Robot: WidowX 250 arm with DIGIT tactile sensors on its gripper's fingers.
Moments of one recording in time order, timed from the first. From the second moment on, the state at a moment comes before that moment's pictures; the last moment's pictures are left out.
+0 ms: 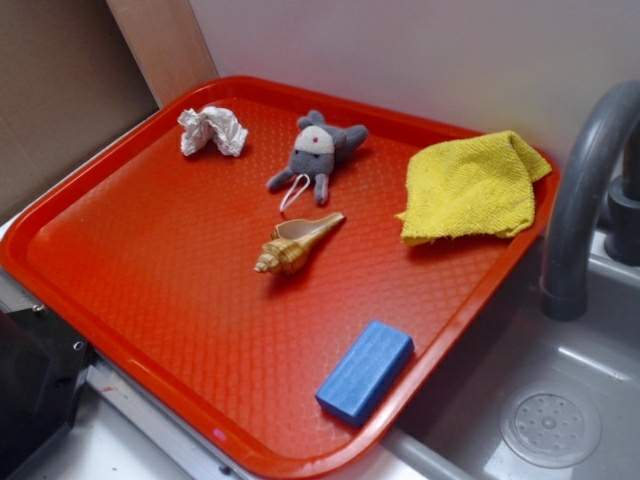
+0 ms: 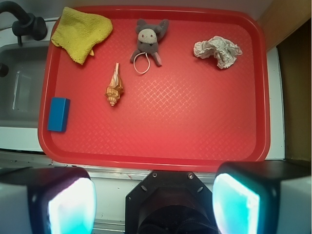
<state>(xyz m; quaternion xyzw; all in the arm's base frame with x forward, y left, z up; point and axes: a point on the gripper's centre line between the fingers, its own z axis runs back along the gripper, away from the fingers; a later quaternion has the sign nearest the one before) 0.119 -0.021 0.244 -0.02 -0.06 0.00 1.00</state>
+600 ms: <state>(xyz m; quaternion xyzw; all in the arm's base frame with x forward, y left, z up) 0.172 -0.061 0.194 0.02 -0.07 -0.09 0.99</state>
